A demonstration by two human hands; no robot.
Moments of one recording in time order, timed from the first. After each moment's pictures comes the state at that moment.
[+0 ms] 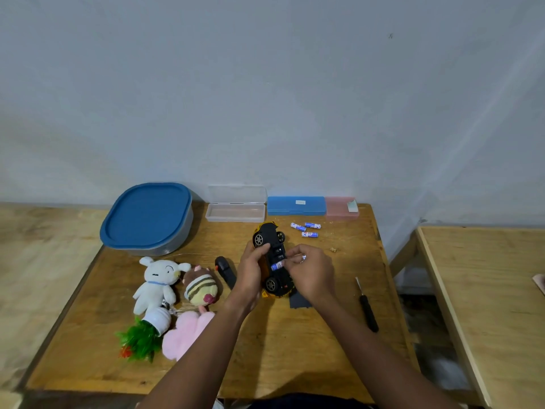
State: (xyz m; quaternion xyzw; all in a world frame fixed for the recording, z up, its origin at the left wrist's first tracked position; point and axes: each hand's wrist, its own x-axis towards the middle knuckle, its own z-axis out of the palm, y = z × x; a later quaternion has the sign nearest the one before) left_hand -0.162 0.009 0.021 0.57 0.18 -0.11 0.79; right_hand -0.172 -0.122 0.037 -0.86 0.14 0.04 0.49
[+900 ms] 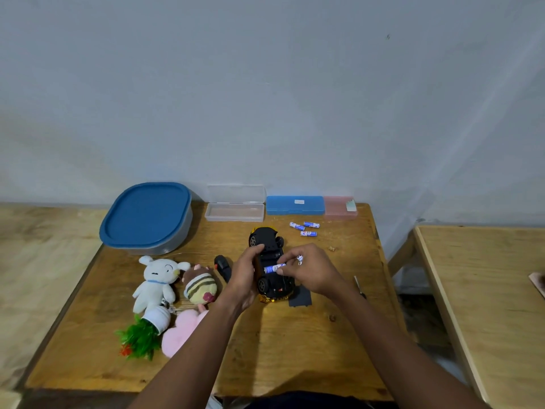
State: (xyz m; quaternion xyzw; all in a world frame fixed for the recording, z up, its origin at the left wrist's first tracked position) left_hand -0.162 0.023 0.011 0.52 0.21 -0.20 0.80; right_hand -0.157 -0.148 0.028 -0.85 -0.04 0.15 0.50
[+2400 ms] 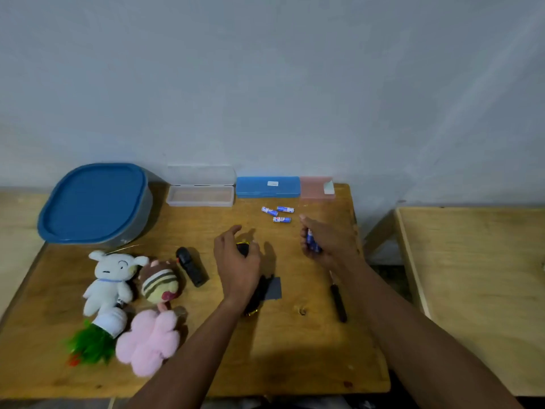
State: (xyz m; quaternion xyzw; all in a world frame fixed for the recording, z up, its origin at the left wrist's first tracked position) left_hand -0.151 -0.046 -0.003 0.85 0.18 0.06 0.49; right_hand -0.096 -0.230 0.006 -0.54 0.32 0.23 0.74
